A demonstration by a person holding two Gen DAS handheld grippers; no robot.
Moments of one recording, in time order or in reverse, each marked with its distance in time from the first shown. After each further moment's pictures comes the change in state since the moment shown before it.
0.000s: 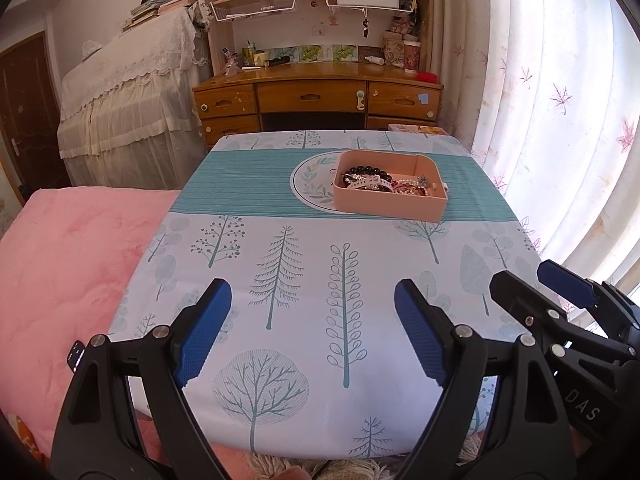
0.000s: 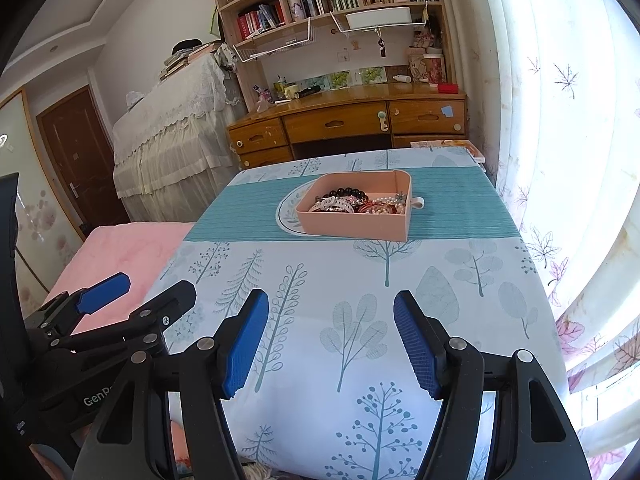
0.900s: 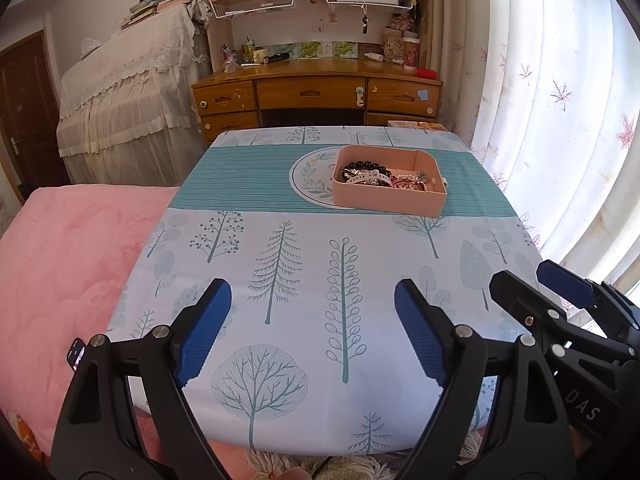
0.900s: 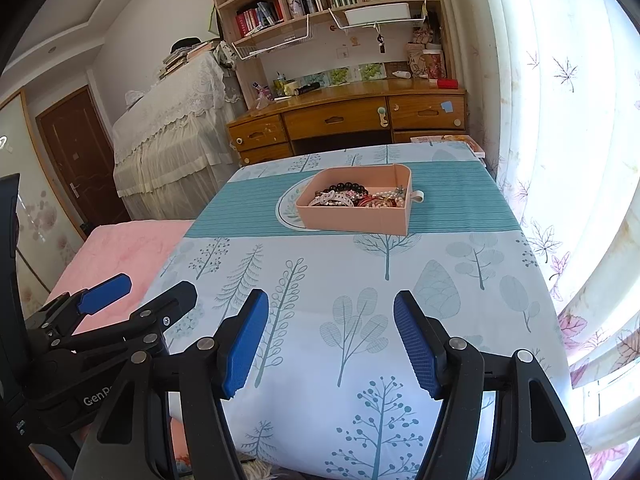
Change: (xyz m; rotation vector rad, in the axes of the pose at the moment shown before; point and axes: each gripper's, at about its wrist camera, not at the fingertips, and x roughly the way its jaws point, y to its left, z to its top) left arm 0.004 -0.001 -0.003 0.000 0.008 -0.003; right arm 0.005 -0.004 -0.005 0.004 0.006 0.001
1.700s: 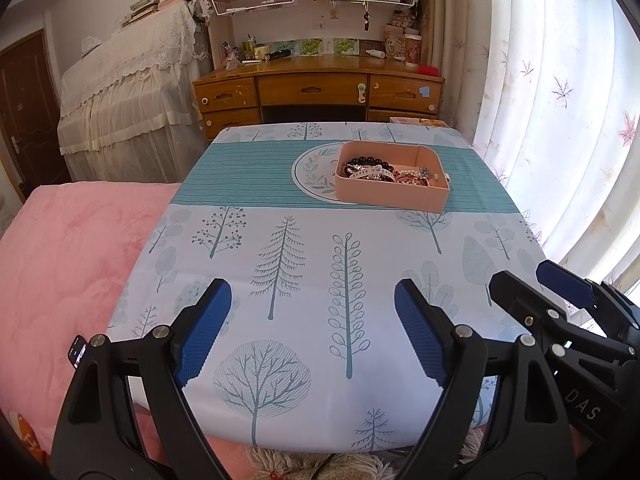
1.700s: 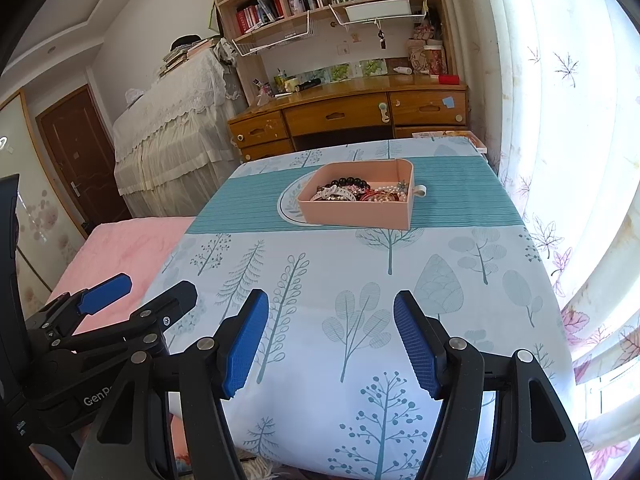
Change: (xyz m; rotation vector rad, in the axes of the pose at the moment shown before) left arm 0.002 0.001 -0.005 0.001 0.006 0.001; right arm 0.002 0.001 -0.004 0.002 0.007 0.001
